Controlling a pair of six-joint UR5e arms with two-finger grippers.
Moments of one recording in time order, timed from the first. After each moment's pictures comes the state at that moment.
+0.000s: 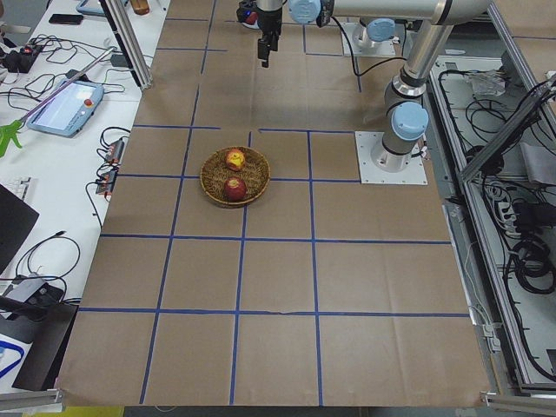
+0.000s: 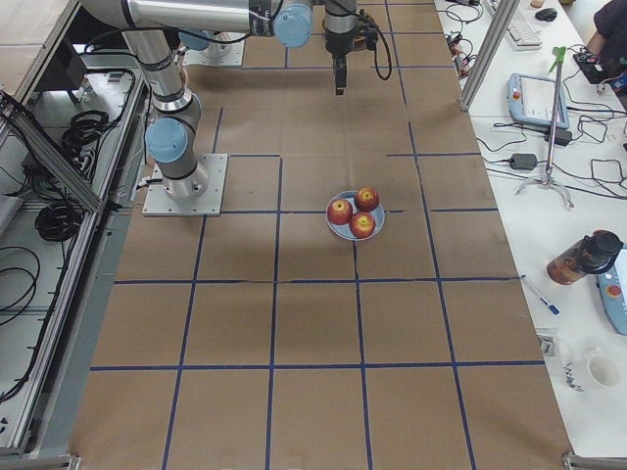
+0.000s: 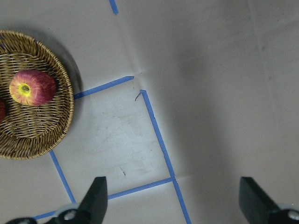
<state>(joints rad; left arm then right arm) -1.66 -1.56 -1.63 -1.53 1.61 0.23 1.55 -1.58 1.65 -1.68 -1.55 -0.05</state>
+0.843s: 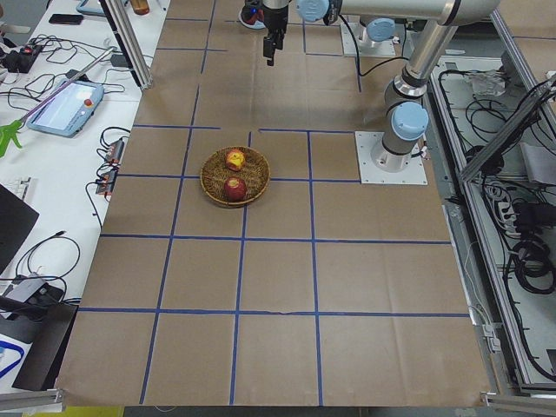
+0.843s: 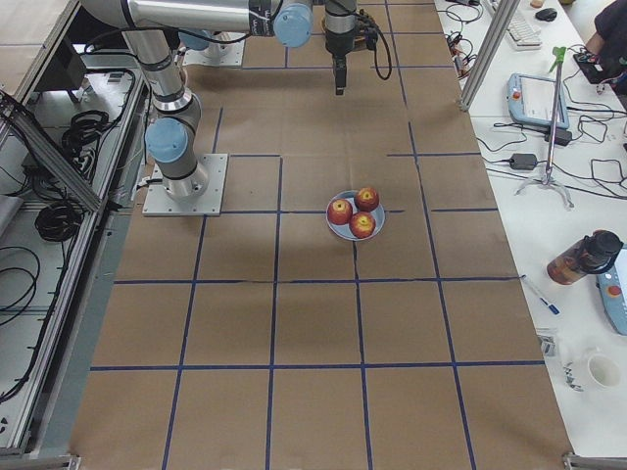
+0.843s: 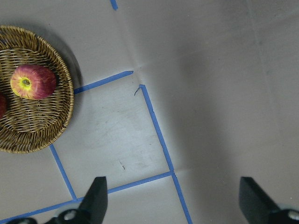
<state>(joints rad) -1.66 -1.53 -1.65 -1.55 1.61 0.23 1.55 -1.58 1.65 -1.68 -1.56 -0.05</state>
